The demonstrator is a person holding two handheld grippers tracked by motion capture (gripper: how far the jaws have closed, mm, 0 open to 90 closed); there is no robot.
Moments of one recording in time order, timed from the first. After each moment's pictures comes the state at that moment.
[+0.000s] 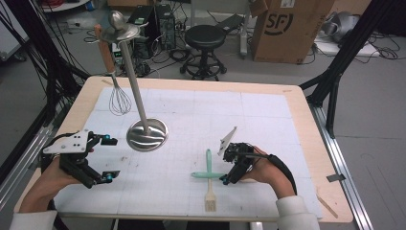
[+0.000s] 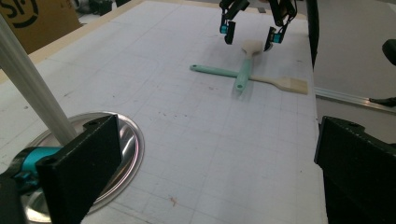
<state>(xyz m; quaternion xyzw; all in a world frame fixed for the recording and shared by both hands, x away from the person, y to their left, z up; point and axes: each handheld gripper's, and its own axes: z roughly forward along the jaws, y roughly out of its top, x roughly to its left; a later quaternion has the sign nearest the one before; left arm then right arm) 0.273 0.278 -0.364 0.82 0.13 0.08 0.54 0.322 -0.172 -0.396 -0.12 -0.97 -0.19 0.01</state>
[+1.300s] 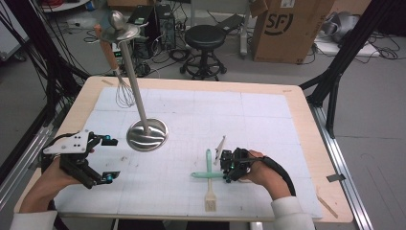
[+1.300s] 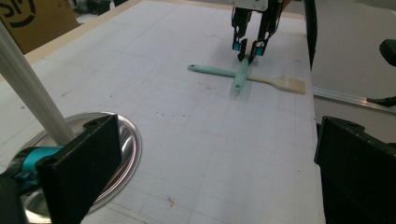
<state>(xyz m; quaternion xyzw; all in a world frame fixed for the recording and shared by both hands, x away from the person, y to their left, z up) 0.273 0.277 -0.364 0.82 0.13 0.08 0.54 0.317 -0.160 -0.410 -0.08 -0.99 -0.10 0.00</state>
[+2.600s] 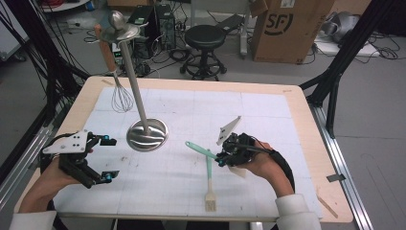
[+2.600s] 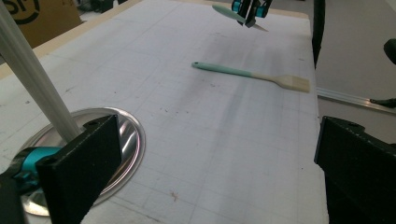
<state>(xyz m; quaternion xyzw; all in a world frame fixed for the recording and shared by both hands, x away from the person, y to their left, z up) 0.274 0.281 -0.367 0.82 0.14 0.08 0.54 0.319 -0.165 -0.348 -0.13 -0.96 -0.26 -0.04</state>
